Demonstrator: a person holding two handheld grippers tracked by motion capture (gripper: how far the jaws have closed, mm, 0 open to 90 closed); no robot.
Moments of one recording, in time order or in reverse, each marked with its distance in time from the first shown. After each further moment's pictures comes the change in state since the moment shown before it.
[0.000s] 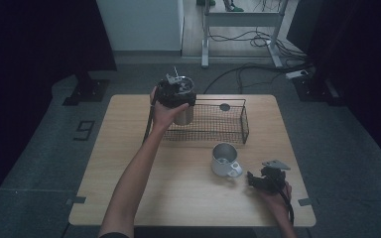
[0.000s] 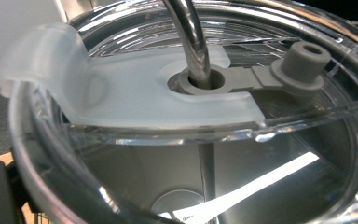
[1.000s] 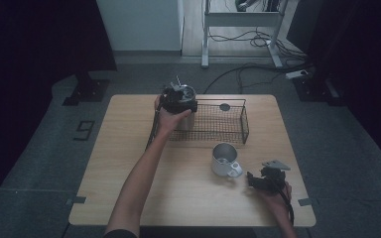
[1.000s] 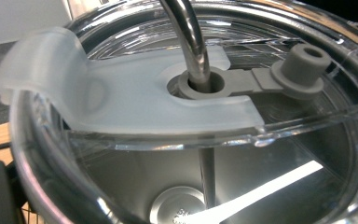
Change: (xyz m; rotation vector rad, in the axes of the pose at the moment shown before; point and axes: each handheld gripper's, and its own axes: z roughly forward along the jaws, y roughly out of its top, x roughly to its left) left arm 0.002 -0.030 0.036 0.067 0.020 -0.017; right arm 0.000 0.000 -0.001 0.001 0.006 -0.006
